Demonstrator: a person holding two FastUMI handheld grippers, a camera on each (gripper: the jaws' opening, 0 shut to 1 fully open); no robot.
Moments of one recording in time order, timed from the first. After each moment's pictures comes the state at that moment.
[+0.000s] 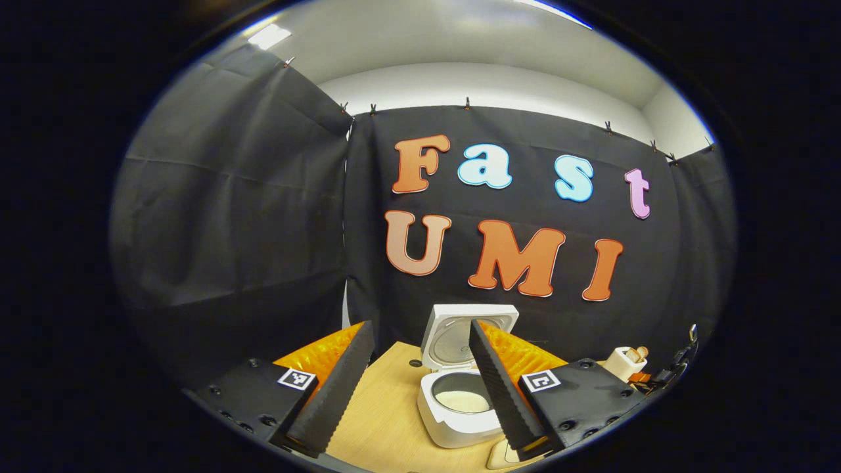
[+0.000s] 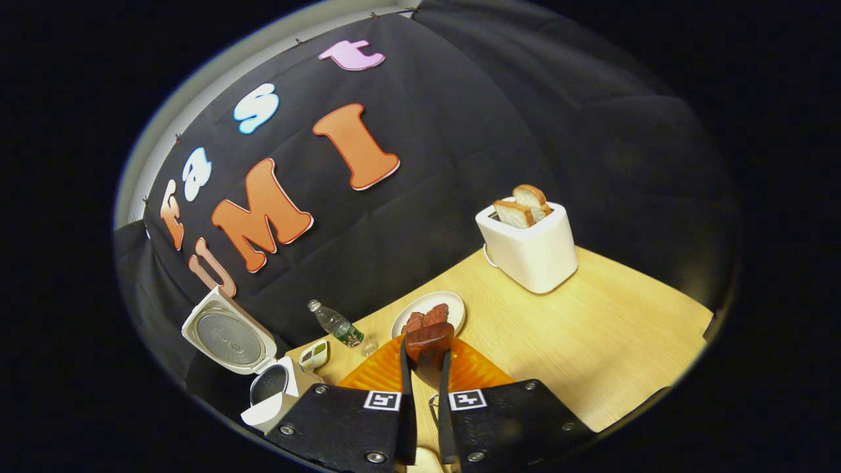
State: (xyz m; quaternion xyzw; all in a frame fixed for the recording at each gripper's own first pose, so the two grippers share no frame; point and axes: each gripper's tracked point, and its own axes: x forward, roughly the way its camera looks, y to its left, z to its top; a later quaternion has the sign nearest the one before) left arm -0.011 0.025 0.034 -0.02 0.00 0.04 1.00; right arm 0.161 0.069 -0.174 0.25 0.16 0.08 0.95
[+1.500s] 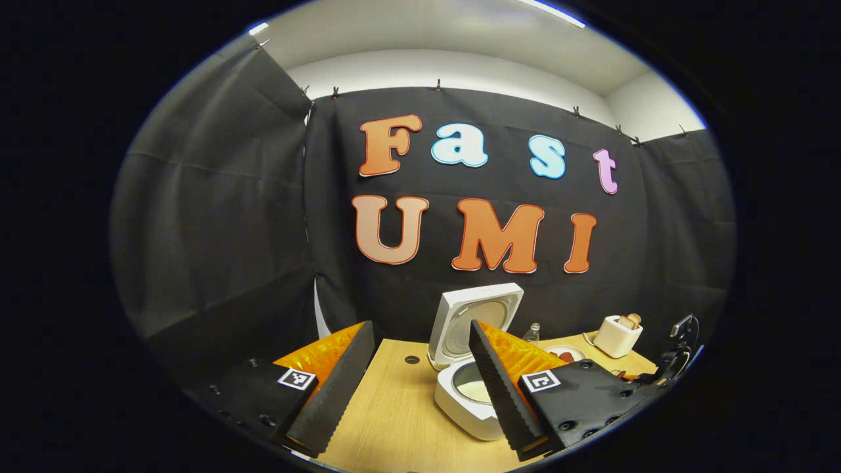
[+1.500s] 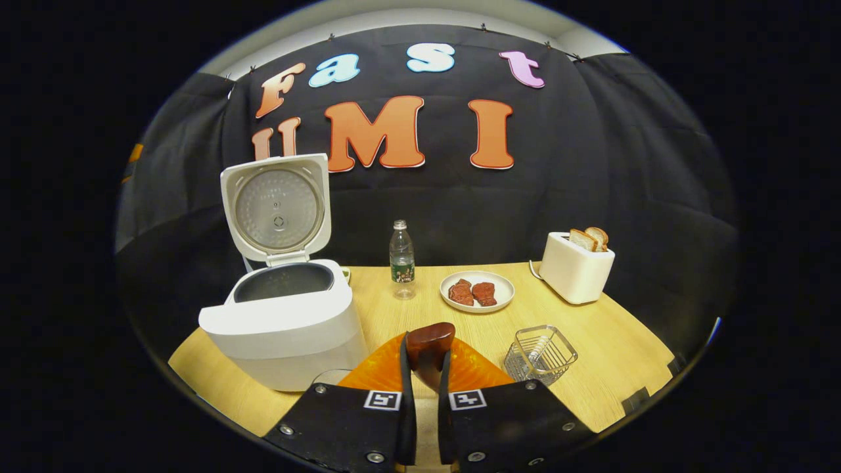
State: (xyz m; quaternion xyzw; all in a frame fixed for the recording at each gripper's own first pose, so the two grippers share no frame) left arm 0.048 0.091 -0.001 0.03 0.03 -0.07 1.00; right arm 0.033 0.223 -0.235 -0.02 0.13 0.13 0.98
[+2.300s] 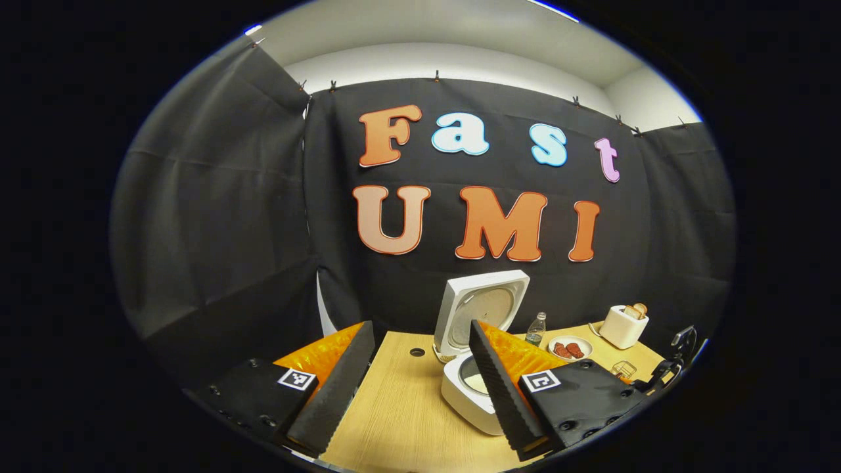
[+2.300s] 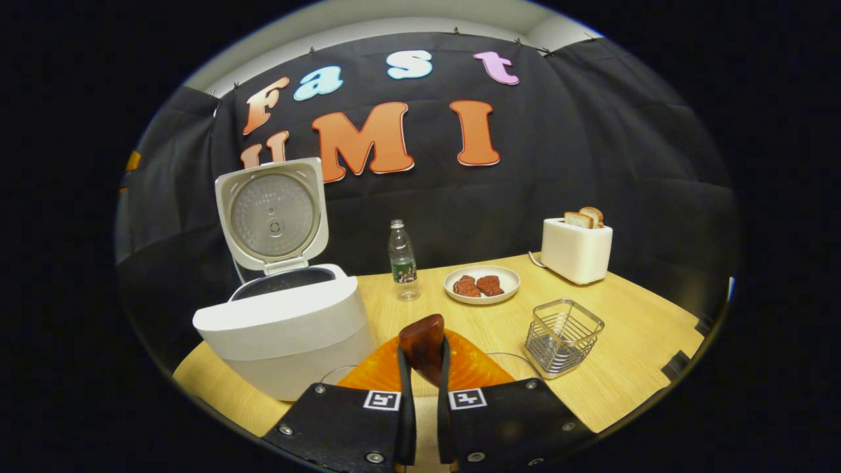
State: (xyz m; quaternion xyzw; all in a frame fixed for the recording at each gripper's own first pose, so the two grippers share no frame) left arm 0.056 0.103 -0.024 0.03 0.06 -0.06 1.00; right arm 0.023 0.248 -0.261 0.04 0.10 0.12 0.99
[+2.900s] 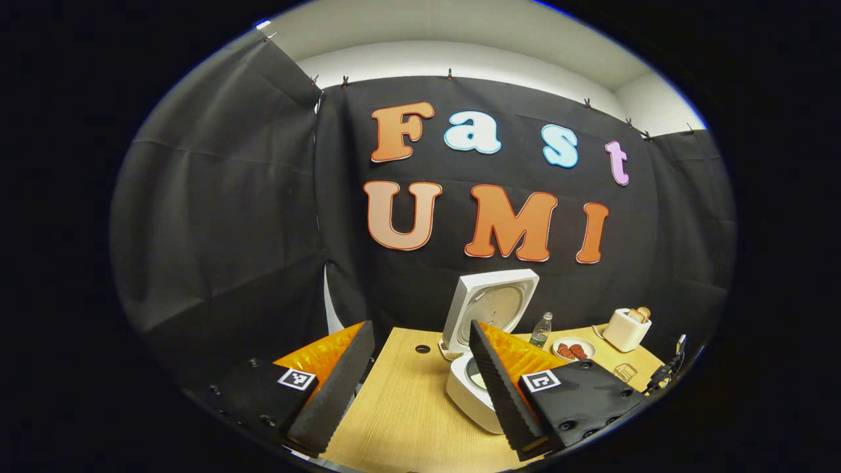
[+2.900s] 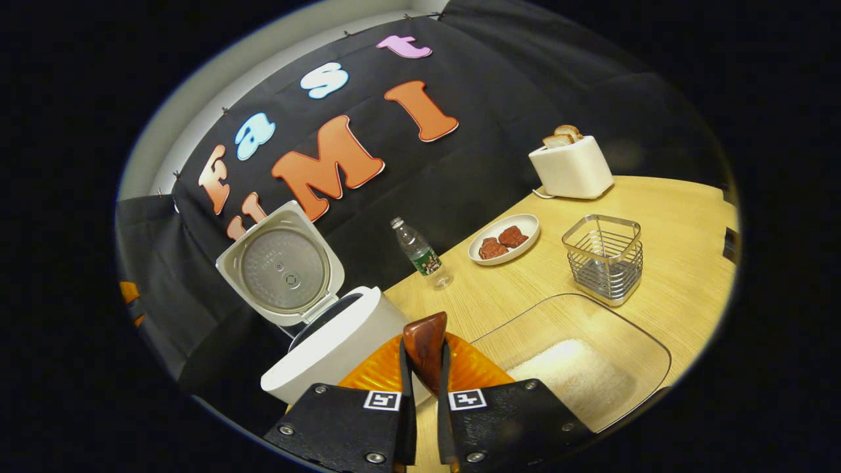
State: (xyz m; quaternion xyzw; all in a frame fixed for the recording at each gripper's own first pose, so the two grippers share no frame) left arm 0.054 0.117 -0.023 0.02 0.06 -0.05 1.00; right arm 0.021 0.270 -0.270 0.30 0.16 0.12 0.93
